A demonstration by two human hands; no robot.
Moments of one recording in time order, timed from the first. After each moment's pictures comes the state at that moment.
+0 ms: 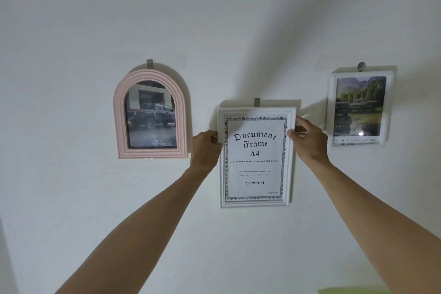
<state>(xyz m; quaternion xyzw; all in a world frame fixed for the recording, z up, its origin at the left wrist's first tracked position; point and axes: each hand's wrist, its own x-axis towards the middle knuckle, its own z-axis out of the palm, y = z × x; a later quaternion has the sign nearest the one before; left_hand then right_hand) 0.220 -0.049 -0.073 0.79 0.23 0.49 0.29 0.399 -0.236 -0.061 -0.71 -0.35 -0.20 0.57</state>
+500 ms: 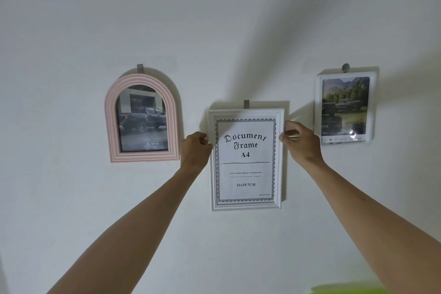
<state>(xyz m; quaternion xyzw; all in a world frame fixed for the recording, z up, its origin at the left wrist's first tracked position) 0.212 -0.059 -0.069 0.76 0.27 0.49 0.33 0.402 -0.257 -0.063 -0.71 -0.37 -0.16 0.58</state>
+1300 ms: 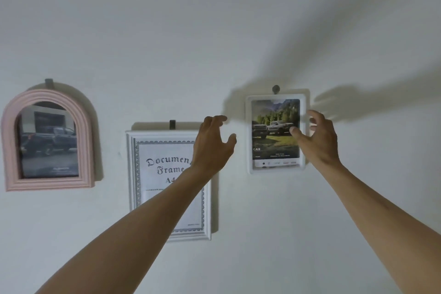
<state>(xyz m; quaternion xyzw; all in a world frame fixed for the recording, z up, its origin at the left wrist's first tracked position) 0.380 -0.221 -0.009 0.81 0.11 0.55 0.19 0.557 -0.404 -0.005 -0.73 -0.31 -0.29 0.54</state>
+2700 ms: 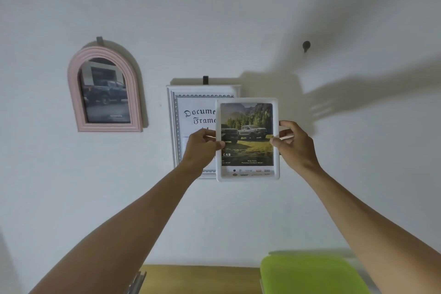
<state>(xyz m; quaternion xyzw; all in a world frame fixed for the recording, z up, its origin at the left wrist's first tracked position) 0.256 -0.208 -0.103 0.72 0.25 0.38 0.53 0.439 -0.373 -0.110 -0.72 -0.39 -0.09 0.56</state>
